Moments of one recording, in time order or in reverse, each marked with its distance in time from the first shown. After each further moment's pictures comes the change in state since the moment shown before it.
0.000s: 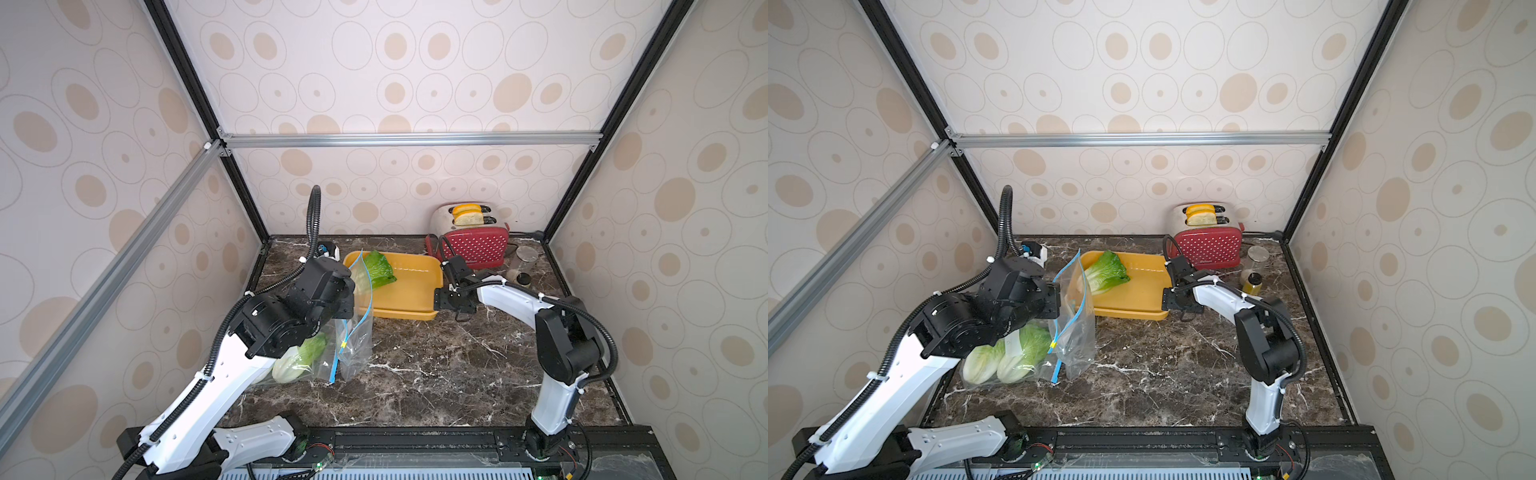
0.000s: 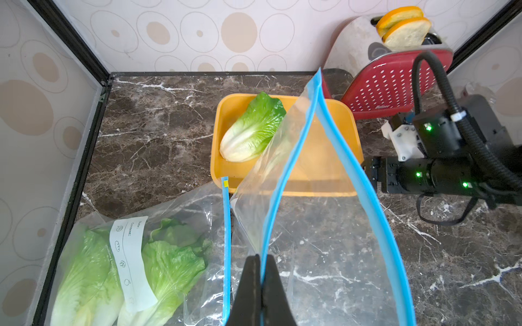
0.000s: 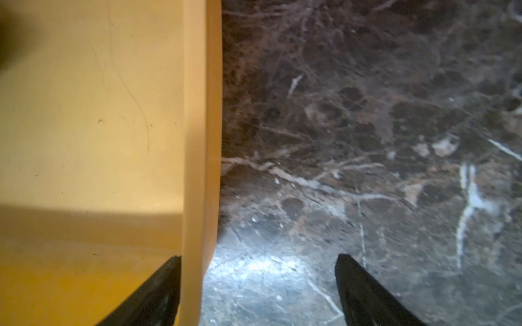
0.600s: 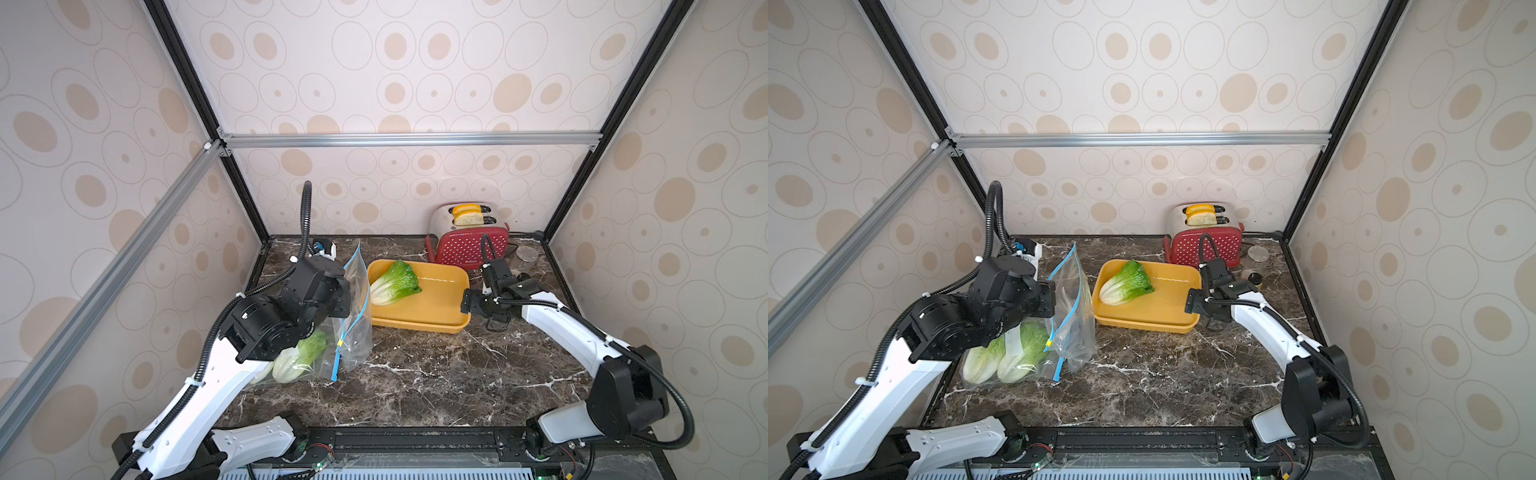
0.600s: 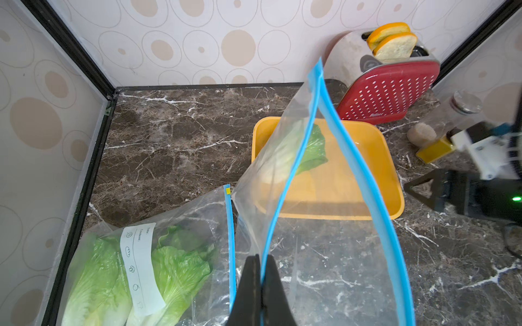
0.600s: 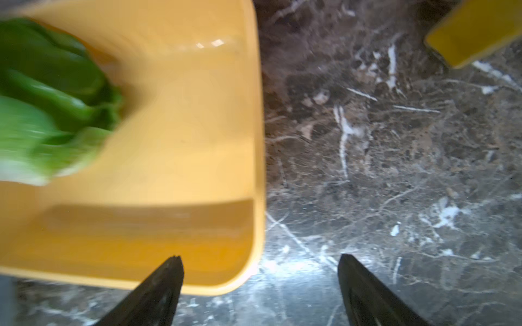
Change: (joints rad) left arm 0.003 0.005 0.004 0.006 -0.009 0.030; right arm -0.074 -0.382 -0.120 -0.083 -0.085 0.056
